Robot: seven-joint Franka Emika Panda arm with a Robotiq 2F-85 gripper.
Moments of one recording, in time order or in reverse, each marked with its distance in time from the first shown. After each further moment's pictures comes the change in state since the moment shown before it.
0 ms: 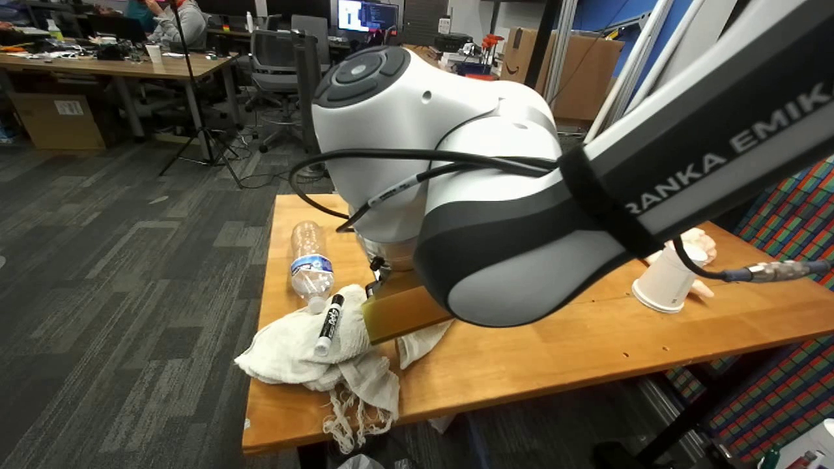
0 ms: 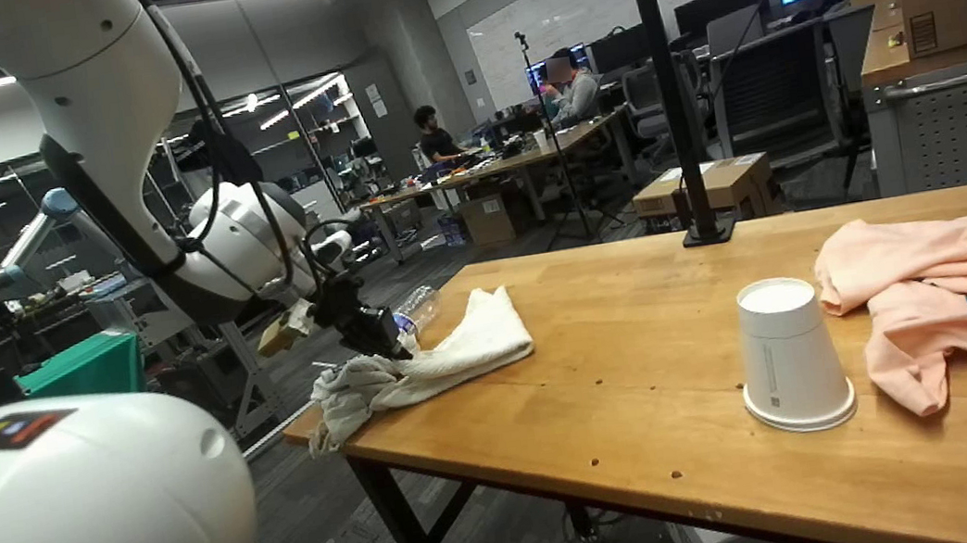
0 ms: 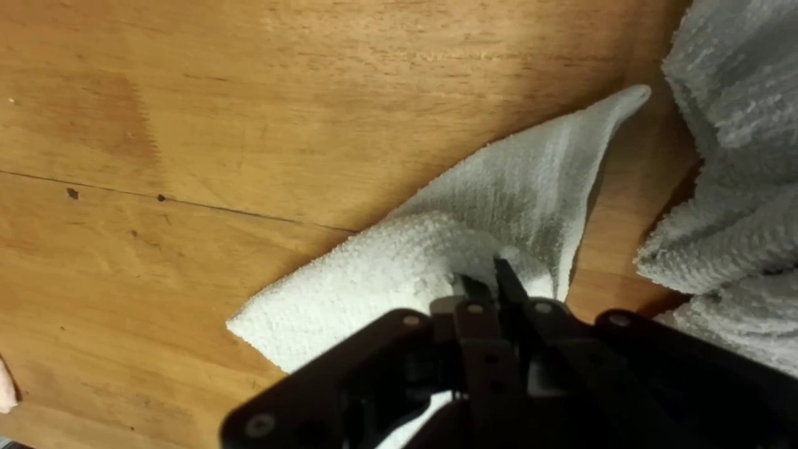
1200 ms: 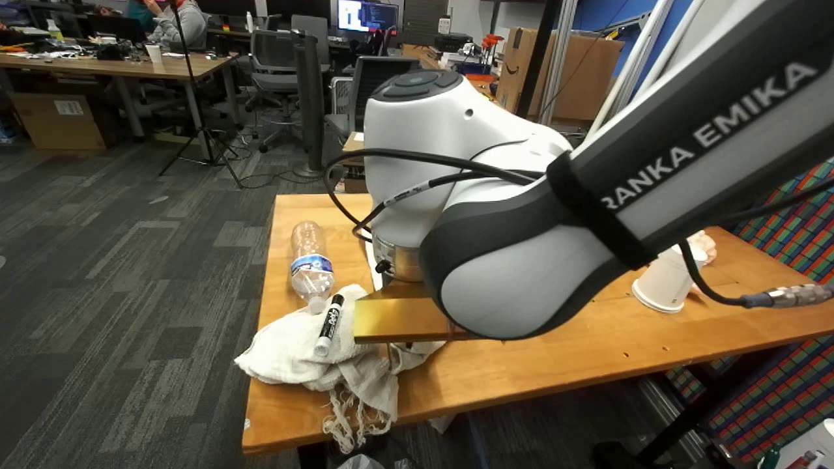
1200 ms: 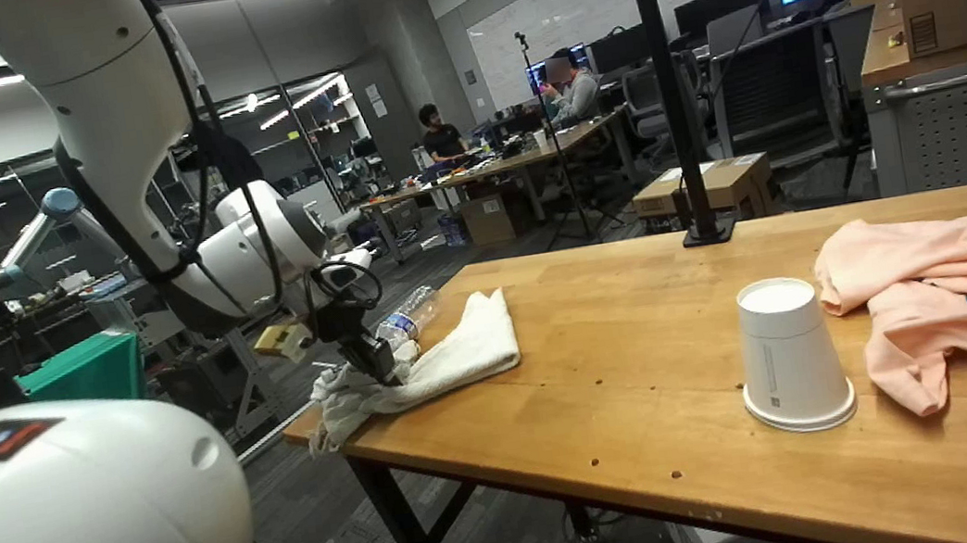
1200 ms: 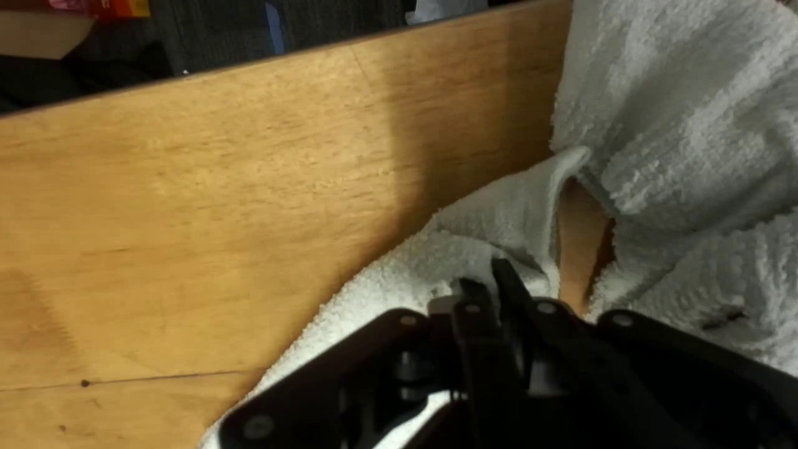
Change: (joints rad) arm -0.042 0.008 0.002 -0.076 0.264 0.183 0.006
